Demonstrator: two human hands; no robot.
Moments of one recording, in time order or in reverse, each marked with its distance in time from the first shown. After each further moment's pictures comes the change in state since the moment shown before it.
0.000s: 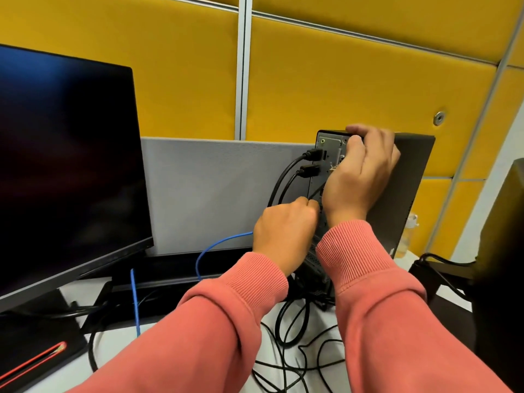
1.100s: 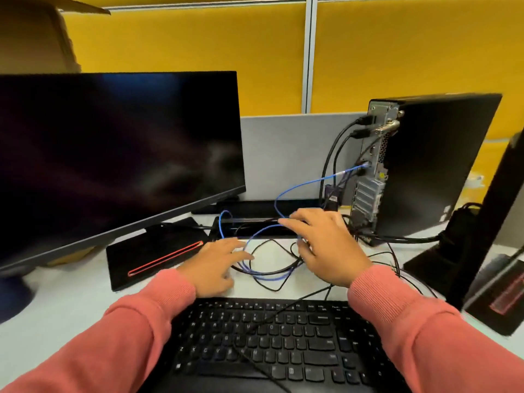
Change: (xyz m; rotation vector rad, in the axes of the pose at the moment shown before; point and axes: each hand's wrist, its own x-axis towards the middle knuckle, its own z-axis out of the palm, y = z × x) left_hand -0.265 -0.150 -0.071 -0.026 -0.726 -0.108; right_hand -0.162 -0.061 -0.111 -0.284 -1.287 -0.467
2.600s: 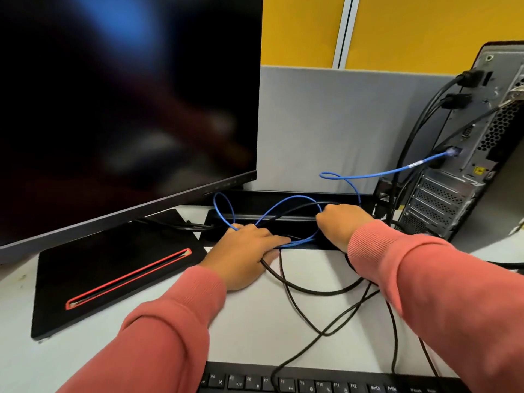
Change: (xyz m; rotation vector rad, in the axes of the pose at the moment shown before) left_hand 0.115 -0.030 0.033 -0.082 0.233 0.042; right_hand 0.134 0.068 0.088 -0.631 -0.691 0.135
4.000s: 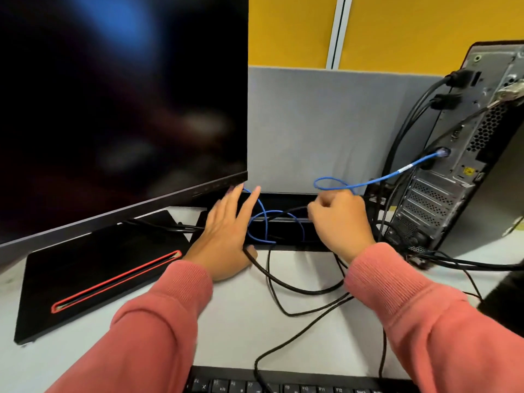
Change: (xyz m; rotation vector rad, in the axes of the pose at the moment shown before) left_hand 0.005 -0.005 -0.012 -0.102 0.159 -0.166; right_hand -0.022 -0.014 -0.001 1.169 0.616 0.404
